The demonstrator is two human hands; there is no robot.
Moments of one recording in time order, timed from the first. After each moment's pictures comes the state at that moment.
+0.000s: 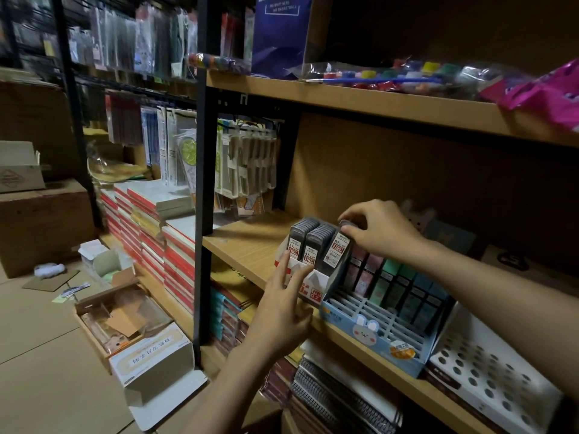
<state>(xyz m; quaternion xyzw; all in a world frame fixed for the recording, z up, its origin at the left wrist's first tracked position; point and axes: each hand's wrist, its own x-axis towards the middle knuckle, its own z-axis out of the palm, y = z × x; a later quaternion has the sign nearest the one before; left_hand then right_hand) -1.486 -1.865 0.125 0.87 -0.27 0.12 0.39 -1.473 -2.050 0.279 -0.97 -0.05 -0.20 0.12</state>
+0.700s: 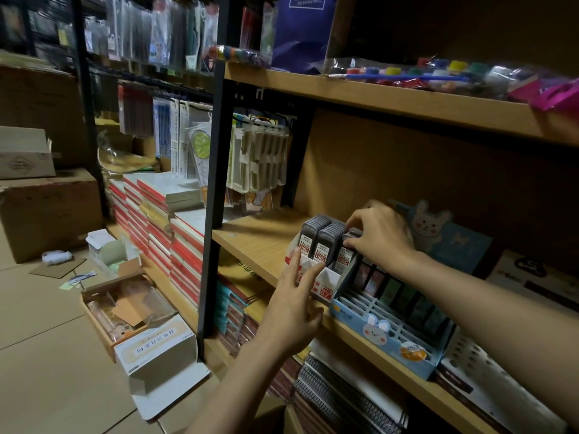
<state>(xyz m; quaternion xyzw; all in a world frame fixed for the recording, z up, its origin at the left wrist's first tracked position) -1.488 -1.865 0.123 0.87 -0.27 0.12 0.39 -1.460 -2.031 0.251 -0.97 0.02 -0.25 0.01</state>
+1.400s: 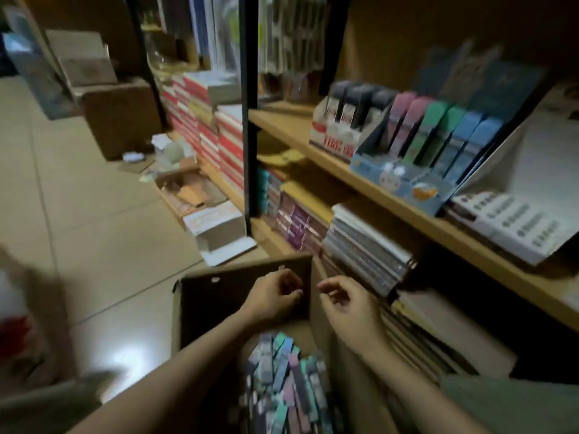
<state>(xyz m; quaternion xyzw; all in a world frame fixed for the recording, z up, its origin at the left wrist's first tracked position) -1.652 -1.818 -0.034 0.89 -0.08 -0.10 0.45 -1.697 -1.991 -0.019 -0.90 -0.03 -0.09 0.43</state>
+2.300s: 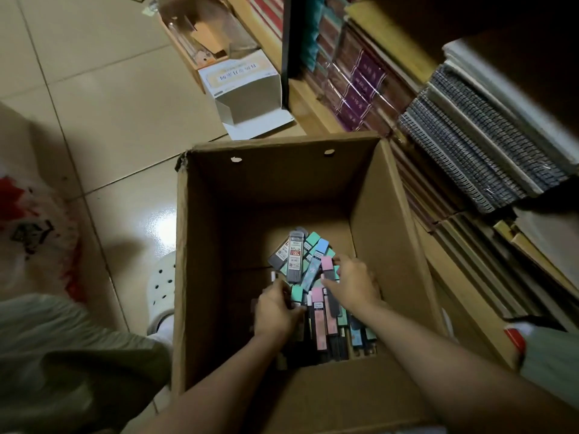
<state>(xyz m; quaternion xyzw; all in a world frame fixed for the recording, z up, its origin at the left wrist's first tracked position) -1.762 -1.826 -0.261 0.85 0.26 -0.21 0.42 -1.688 -1.968 -0.226 -0.95 0.04 0.24 0.18</state>
